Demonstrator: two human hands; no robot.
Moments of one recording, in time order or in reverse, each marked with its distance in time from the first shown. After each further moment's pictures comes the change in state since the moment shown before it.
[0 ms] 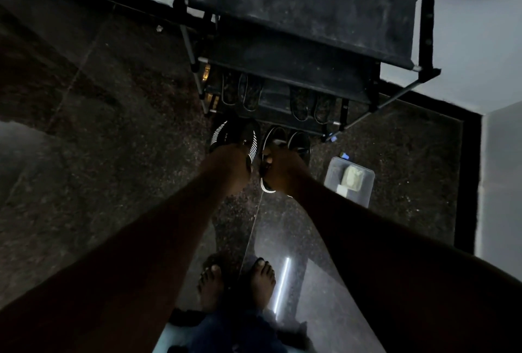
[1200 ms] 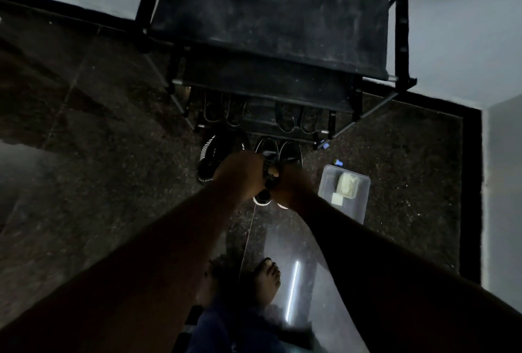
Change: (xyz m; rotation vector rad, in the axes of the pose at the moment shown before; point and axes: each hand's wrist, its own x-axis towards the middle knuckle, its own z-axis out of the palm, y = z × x) left_hand 0.045 0.092 -0.014 0.151 -0.139 0.045; right_hand 0.015 0.066 -0.026 0.128 0.014 0.181
